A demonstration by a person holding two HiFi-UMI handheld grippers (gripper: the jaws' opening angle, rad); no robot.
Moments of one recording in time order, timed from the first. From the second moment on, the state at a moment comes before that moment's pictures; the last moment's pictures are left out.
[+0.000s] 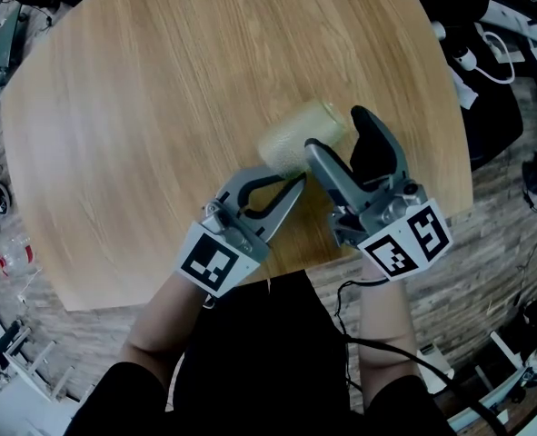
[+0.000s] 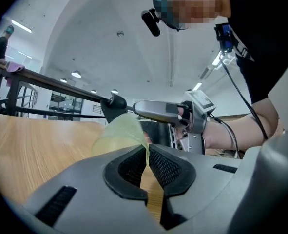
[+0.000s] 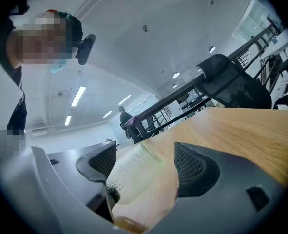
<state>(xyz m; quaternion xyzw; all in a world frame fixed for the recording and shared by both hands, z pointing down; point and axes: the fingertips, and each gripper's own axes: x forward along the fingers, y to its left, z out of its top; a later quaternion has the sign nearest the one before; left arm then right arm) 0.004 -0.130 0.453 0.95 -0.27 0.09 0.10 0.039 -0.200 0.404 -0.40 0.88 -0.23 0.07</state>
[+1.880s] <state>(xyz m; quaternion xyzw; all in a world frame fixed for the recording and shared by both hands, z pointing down) 0.011 -0.102 0.455 0.95 -0.15 0.26 0.07 -0.001 -0.151 0.490 -0.19 0.82 0.29 -0.46</state>
